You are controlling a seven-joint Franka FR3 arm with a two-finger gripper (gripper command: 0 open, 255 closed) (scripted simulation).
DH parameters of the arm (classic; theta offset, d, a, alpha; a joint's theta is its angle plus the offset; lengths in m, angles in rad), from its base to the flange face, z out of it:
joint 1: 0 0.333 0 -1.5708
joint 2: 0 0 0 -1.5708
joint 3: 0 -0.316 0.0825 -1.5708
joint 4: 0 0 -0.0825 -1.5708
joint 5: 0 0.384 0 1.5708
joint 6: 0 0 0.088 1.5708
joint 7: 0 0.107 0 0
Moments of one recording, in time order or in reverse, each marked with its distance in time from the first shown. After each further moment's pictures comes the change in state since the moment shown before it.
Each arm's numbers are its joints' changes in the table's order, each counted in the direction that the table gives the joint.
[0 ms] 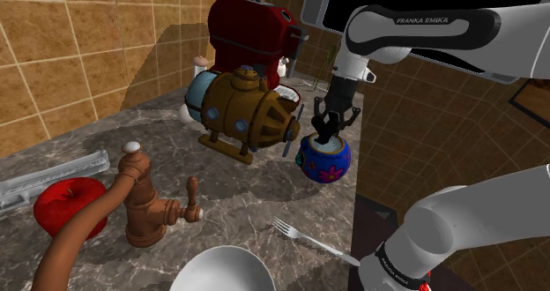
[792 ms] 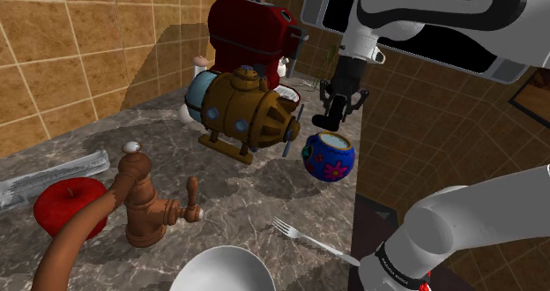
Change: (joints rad) arm 0.002 -0.005 0.003 0.142 -0.001 -0.151 0.035
